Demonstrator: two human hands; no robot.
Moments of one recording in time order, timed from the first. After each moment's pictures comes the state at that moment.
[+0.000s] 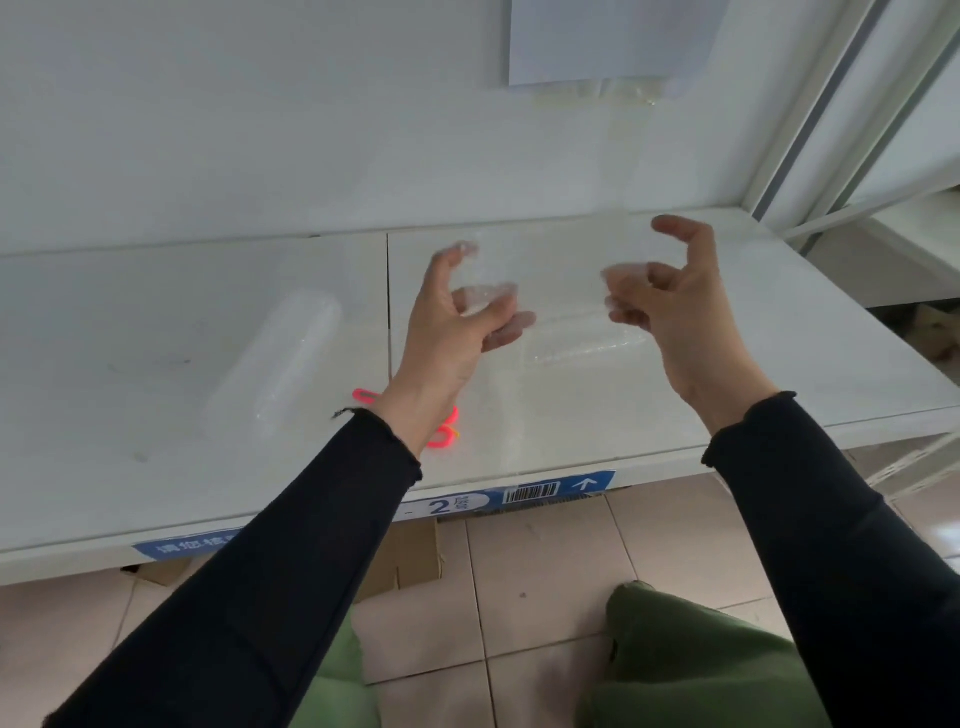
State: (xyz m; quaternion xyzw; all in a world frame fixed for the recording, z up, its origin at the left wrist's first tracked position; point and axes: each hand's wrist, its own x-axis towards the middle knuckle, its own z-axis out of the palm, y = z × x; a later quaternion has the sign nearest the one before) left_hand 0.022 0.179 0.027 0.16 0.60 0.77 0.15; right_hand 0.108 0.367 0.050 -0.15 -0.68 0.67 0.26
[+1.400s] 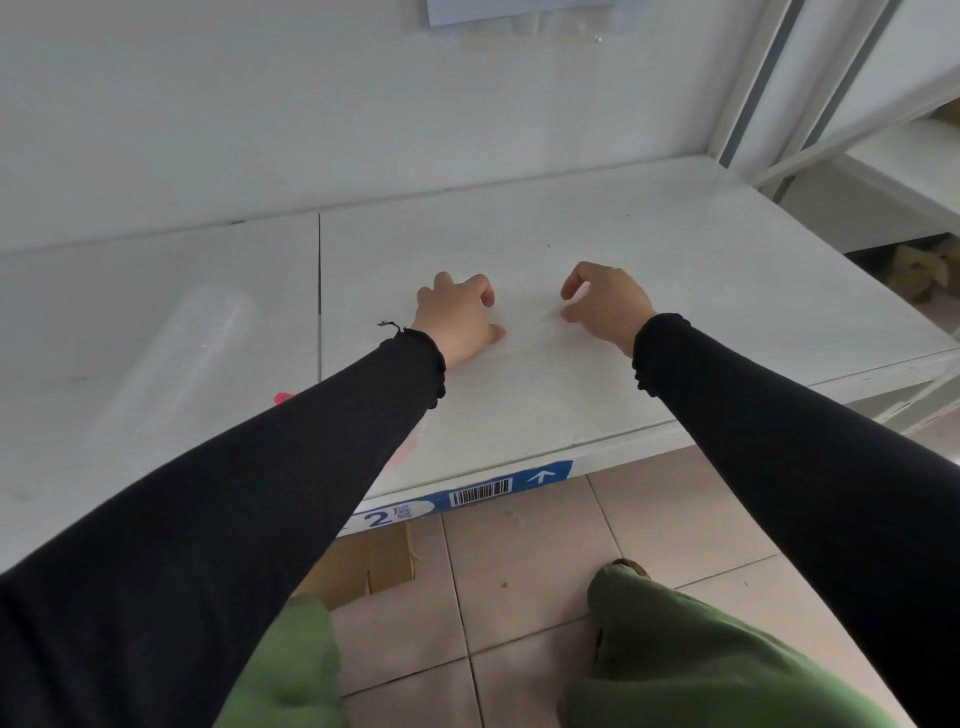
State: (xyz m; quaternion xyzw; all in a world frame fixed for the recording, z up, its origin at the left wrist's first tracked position) left_hand -0.043 0.273 -0.046 0.27 0.92 0.24 0.12; right_hand 0.037 0.460 -0.054 -0.27 -0.91 0.32 0.06
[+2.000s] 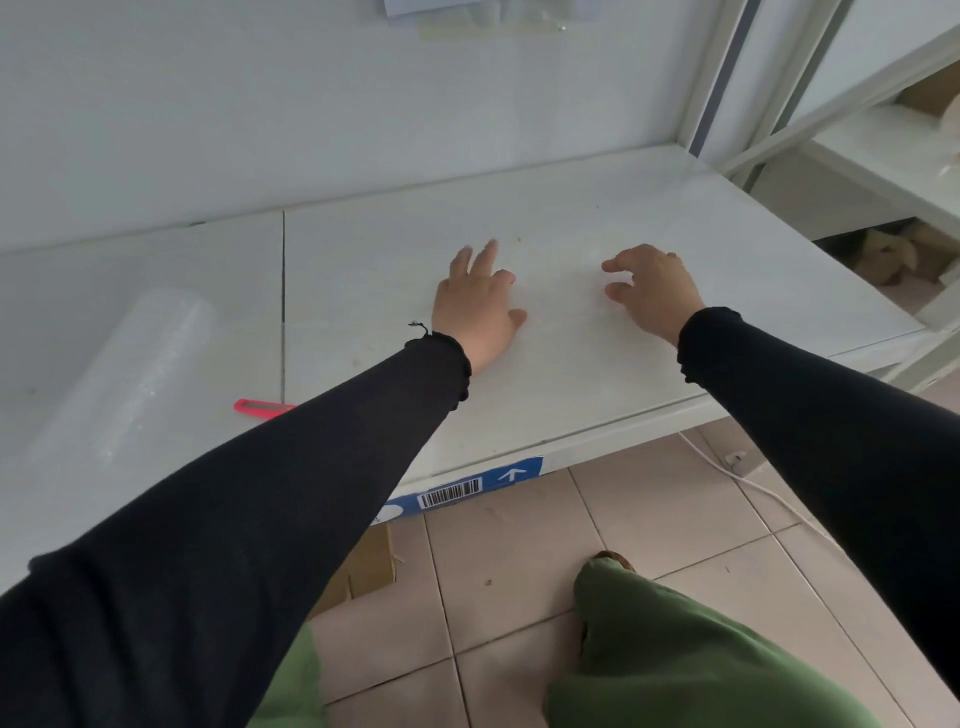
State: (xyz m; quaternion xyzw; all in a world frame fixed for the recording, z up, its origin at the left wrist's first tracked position) left_hand -0.023 0.325 -0.057 0.37 0.92 0.15 0.02; right_hand 0.074 0.536 -0.064 -0.26 -0.93 0.22 0.12
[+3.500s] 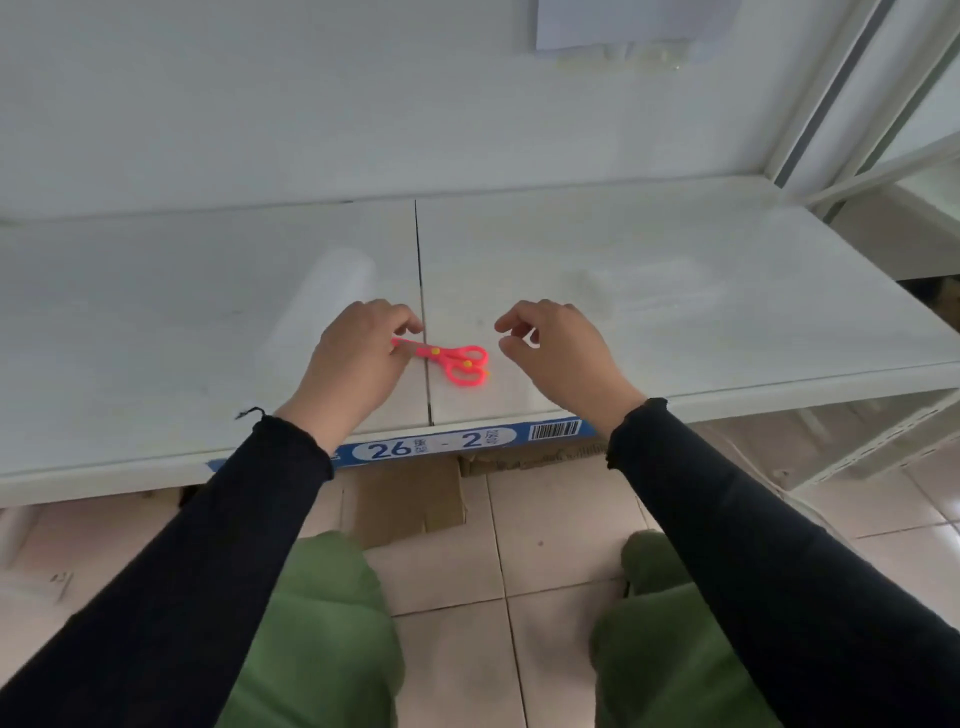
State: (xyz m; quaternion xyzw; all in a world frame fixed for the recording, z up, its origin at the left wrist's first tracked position) left_hand 0.022 0.048 -0.011 0.31 0.93 0.19 -0.08; right_hand 0.108 0.265 -0.014 -0.06 -0.95 0.28 0.14
